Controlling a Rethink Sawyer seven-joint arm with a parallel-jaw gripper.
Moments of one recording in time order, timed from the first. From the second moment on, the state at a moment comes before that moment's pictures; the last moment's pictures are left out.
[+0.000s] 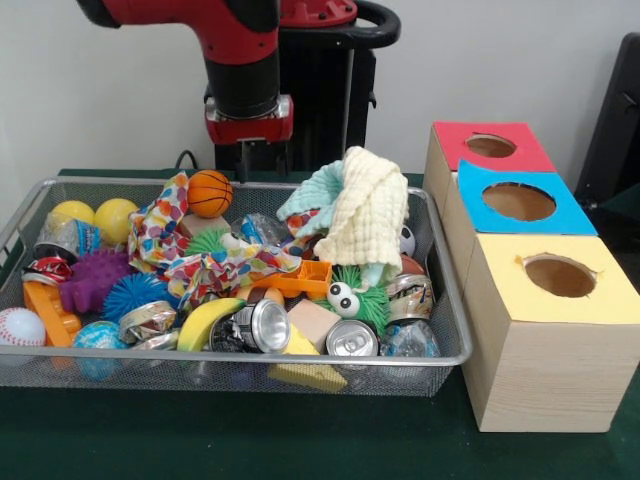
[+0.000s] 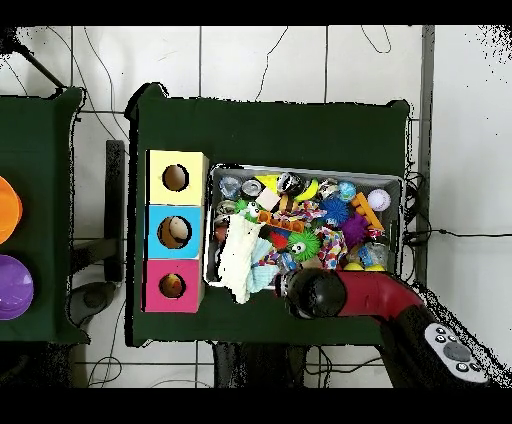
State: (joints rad) arm -0.74 -0.66 0.32 1.97 -0.50 0.55 1.71
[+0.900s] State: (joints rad) arm -0.79 -0.57 0.37 1.80 -0.68 0.66 1.70
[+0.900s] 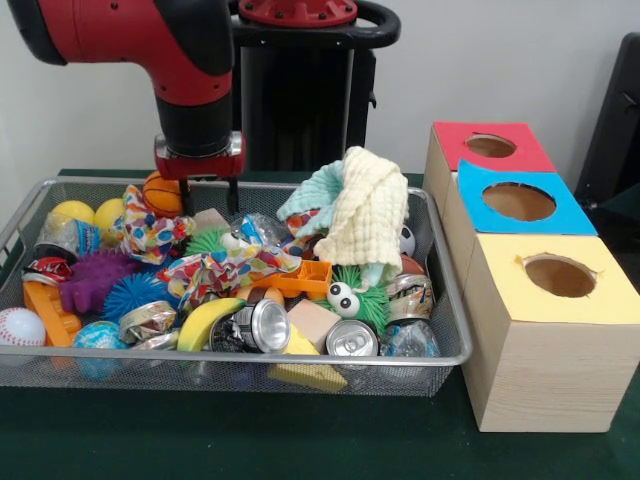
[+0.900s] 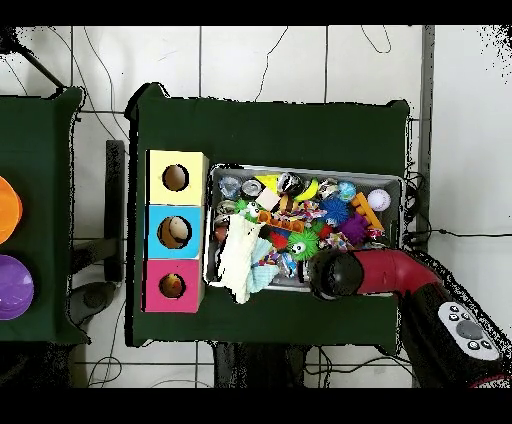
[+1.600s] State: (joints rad) arm -0.79 -0.59 0.37 1.76 -0.71 0.66 1.70
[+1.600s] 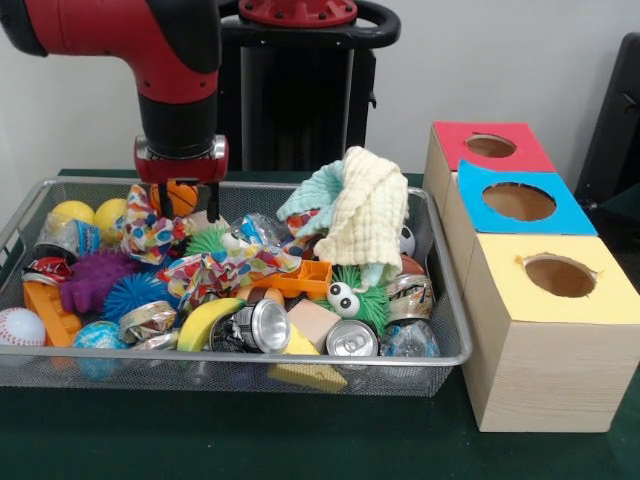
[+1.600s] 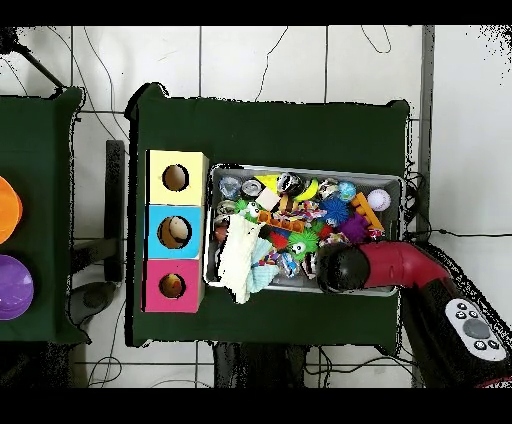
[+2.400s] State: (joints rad) arm -0.81 -0.59 0.39 1.68 -0.76 0.66 1.69
